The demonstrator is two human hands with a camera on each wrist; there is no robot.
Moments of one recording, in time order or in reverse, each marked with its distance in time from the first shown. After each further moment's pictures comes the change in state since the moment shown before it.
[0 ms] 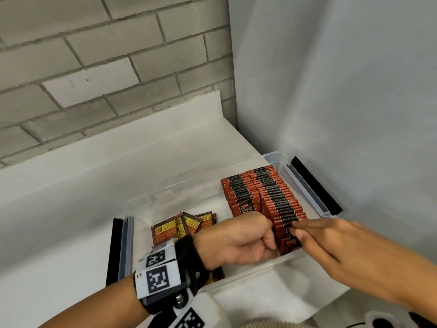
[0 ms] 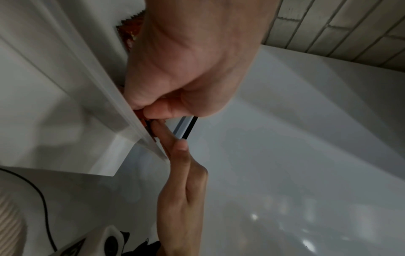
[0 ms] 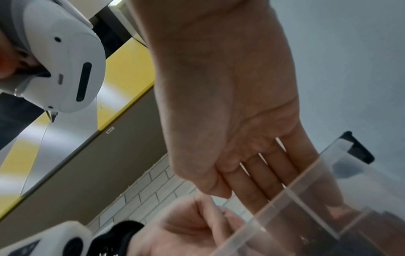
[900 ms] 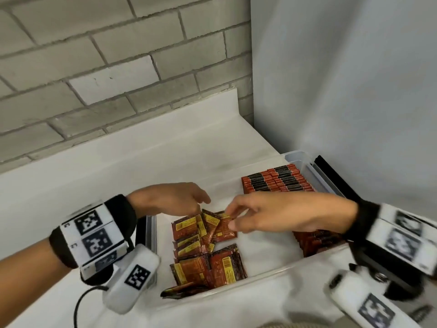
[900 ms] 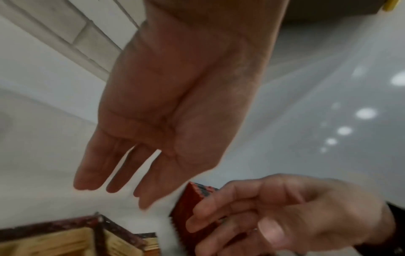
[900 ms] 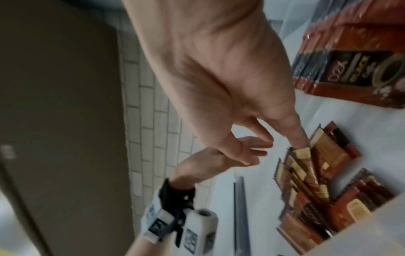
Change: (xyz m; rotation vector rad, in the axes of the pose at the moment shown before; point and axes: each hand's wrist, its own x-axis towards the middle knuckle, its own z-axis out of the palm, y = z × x) left_hand -0.098 0.063 -0.108 1.457 0.412 -0.131; right_hand 0.105 -0.077 -0.014 0.596 -0.440 0.015
